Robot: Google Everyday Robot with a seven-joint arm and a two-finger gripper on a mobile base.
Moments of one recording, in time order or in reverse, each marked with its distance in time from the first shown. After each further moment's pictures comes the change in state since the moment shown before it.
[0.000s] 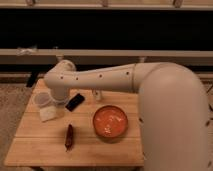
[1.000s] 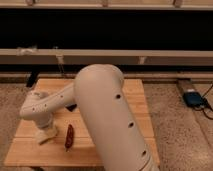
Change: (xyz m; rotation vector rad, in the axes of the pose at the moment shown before) arm -0.049 0.043 0.176 -0.103 0.254 -0.114
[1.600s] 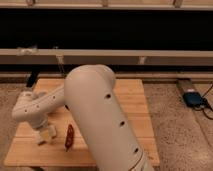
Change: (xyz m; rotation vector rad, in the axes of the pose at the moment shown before) arm -0.023 -0.008 0.005 0.010 0.045 -0.005
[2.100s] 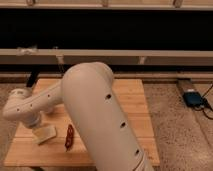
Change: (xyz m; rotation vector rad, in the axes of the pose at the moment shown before) arm -0.020 -0.013 -0.029 0.054 -0.017 -0.008
